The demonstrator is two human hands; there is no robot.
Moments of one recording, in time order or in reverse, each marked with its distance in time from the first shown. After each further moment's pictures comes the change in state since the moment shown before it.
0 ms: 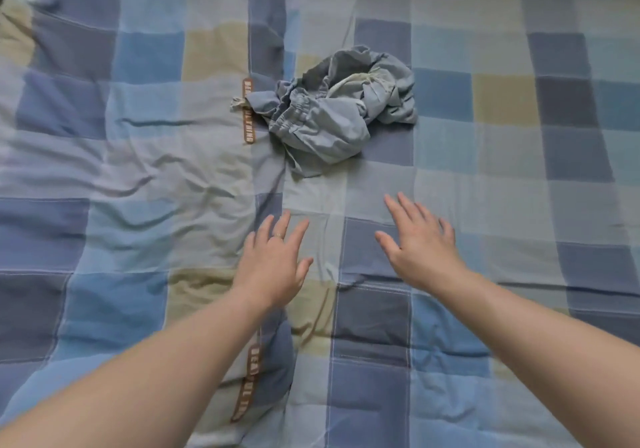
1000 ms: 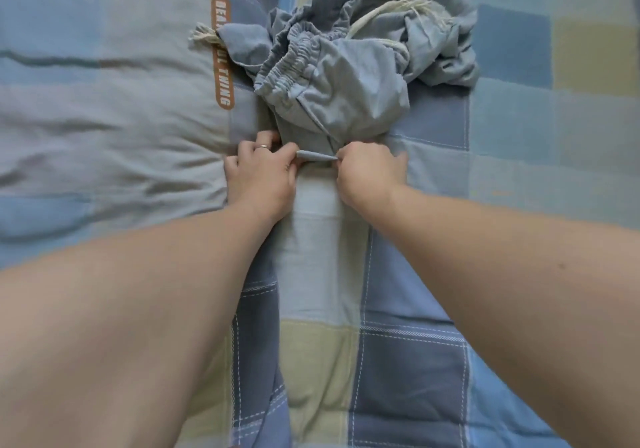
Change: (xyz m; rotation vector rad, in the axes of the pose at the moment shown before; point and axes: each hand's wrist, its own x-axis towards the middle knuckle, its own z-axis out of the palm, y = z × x) left_hand 0.201 -0.052 0.053 -0.134 0.328 -0.165; right_hand 0.198 -0.089 0.061 -0.080 0.008 0.074
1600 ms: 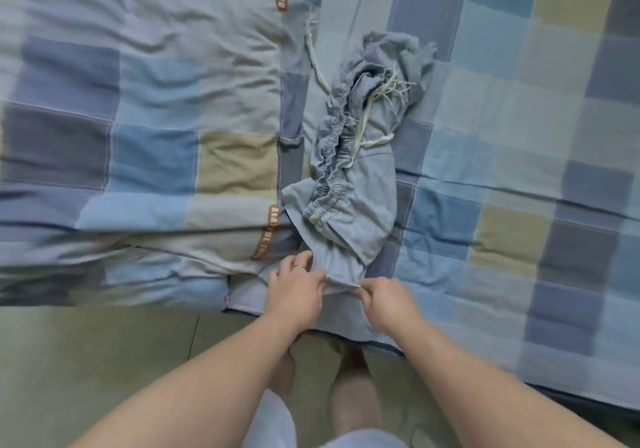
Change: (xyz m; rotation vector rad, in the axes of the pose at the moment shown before) left_hand -0.436 0.056 -0.088 -0.097 -0.686 -0.100; right_hand -0.419 0.100 0.048 0.081 -0.588 -0.081
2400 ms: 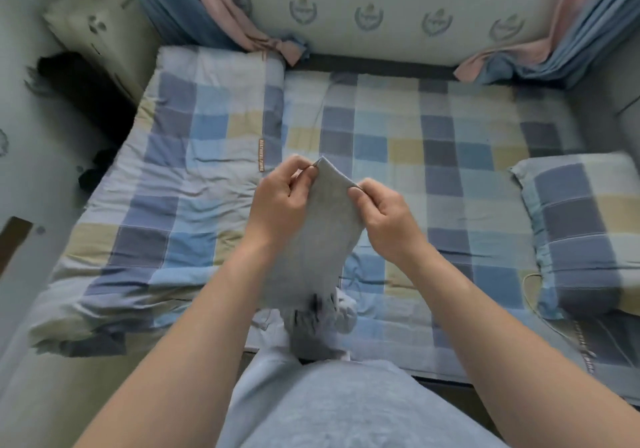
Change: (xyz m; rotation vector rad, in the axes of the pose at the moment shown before) left_hand -0.282 0.193 -0.297 -0.759 0.801 0.597; right_hand -0.360 -0.024 -0.232 0.795 0.784 -0.688
